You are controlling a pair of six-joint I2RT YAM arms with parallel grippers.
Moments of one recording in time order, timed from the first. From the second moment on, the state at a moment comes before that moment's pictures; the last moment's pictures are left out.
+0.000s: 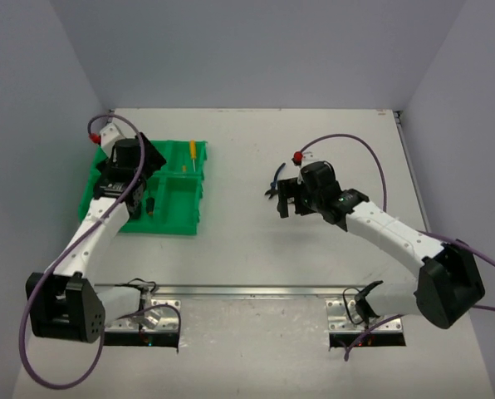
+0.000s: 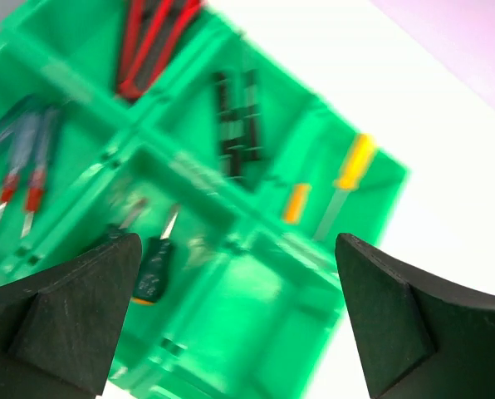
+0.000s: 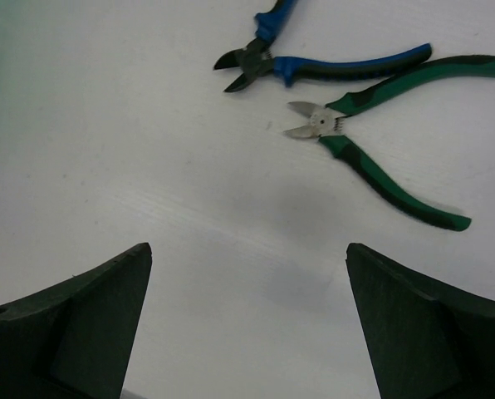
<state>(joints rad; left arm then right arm) -0.05 1.17 0.91 -0.29 -0.43 -0.60 0.56 1.30 0.83 -0.31 0.10 0.29</state>
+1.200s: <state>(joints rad) -0.05 0.88 0.73 -0.46 0.24 -0.42 0.38 1.85 1.06 -0.40 0.00 -0.27</state>
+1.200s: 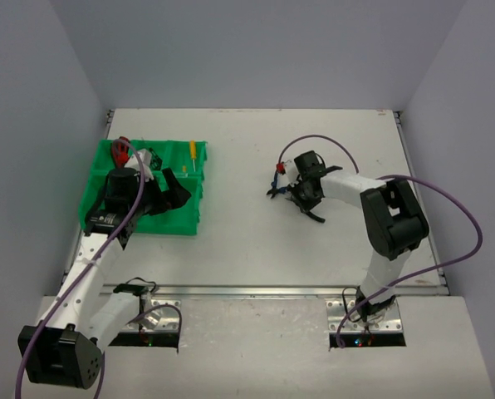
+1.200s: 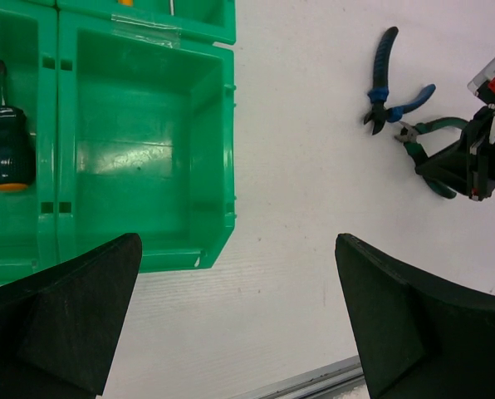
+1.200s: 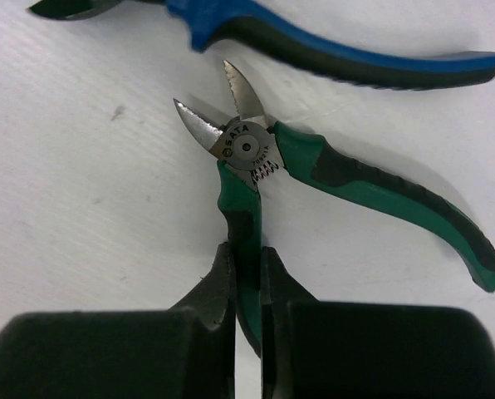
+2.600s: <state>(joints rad) -0.05 0.57 0.82 -0.49 -0.40 -0.61 1.06 1.77 1.12 0.10 -0.11 -1.06</state>
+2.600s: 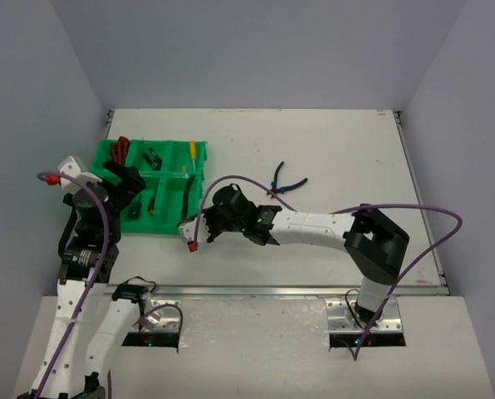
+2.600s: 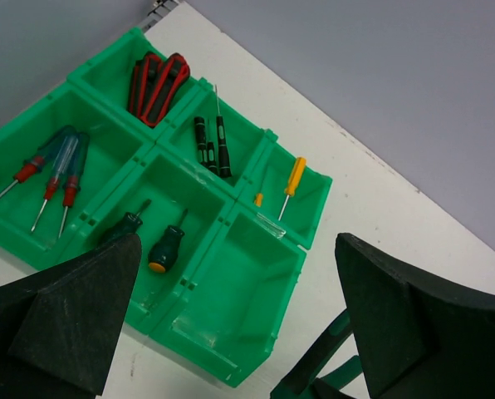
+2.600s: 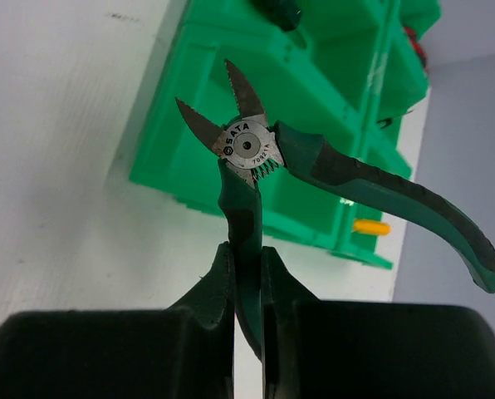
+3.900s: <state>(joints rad) -0.07 0.48 0.78 -0.57 -0.59 -0.61 1.00 2.16 1.43 0.31 -0.13 -1.32</state>
